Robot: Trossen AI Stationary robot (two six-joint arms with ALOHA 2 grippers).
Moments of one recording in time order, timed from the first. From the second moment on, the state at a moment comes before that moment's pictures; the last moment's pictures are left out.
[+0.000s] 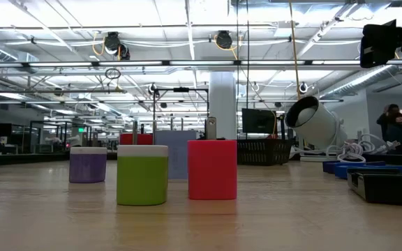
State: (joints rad) left arm -0.09 1.76 1.61 0.33 -0.56 -0.41; right arm 0.55 0.01 0.01 0.08 0.23 -0.09
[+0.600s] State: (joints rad) left arm -0.09 1.76 1.61 0.34 -0.55 -0.37; right arm 0.55 0.01 0.01 0.08 0.23 -0.09
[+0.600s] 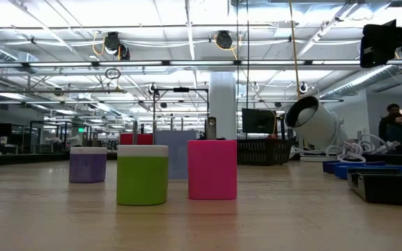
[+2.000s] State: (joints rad) left arm -0.07 1.76 1.61 -0.98 -0.16 -0.66; right arm 0.55 0.01 0.01 0.08 0.23 -0.09
